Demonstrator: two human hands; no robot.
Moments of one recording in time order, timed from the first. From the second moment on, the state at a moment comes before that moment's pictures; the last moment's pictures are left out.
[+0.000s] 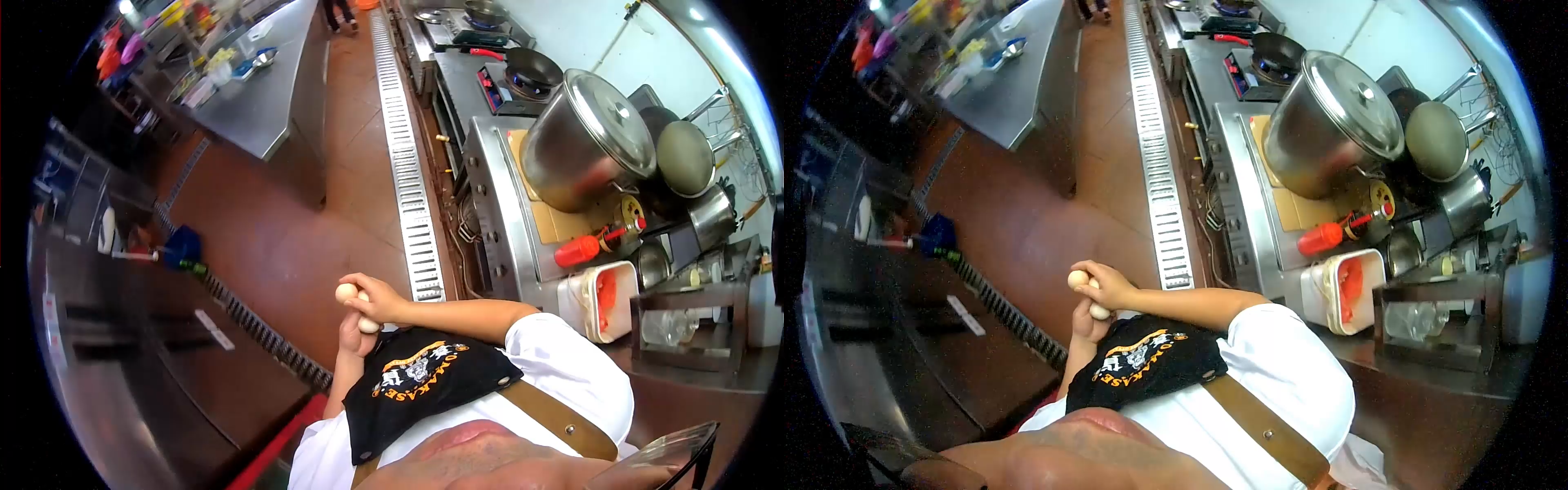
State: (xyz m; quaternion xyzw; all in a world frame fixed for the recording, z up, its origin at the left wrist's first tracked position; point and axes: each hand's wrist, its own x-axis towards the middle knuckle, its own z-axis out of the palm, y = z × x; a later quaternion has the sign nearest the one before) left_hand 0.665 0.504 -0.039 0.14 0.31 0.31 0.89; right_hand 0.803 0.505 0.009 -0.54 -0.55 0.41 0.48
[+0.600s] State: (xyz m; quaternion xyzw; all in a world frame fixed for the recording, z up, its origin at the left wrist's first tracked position) left_hand 0.915 1.047 -0.007 0.23 0.16 0.08 0.96; right_hand 1.144 0.899 -0.052 -0.52 -0.09 0.47 0.71
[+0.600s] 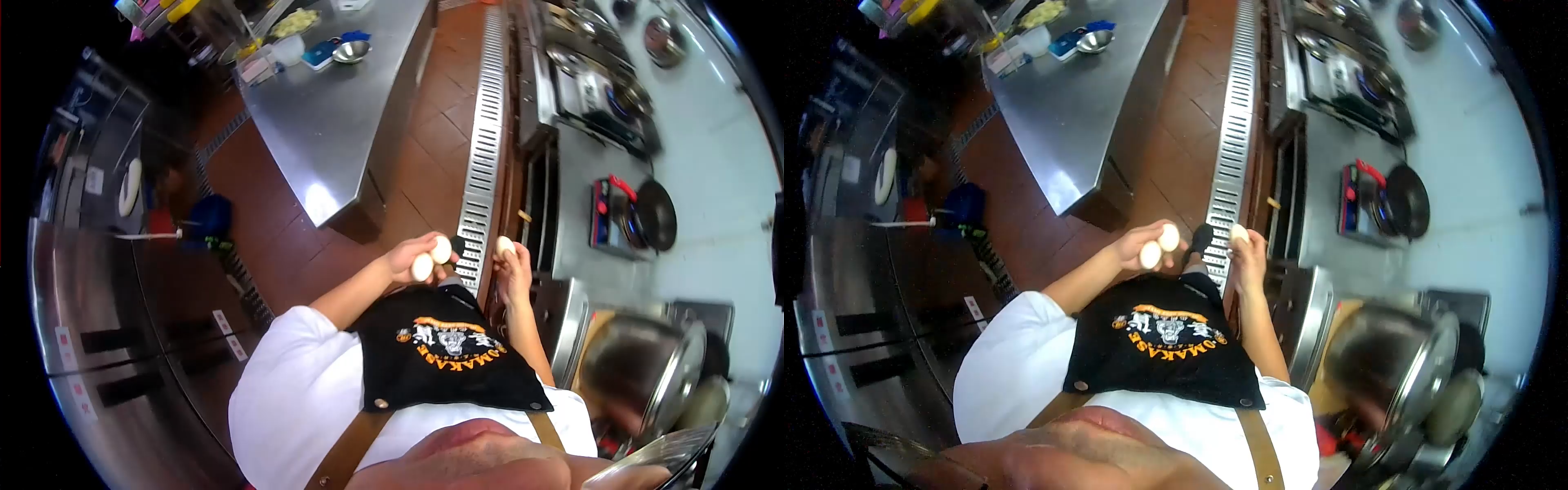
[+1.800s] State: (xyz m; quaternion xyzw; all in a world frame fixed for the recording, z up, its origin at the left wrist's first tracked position) left_hand 1.013 1.596 -0.056 0.44 0.74 0.42 0.28; right_hand 1.227 1.723 -0.106 -0.48 -0.61 0.53 0.34
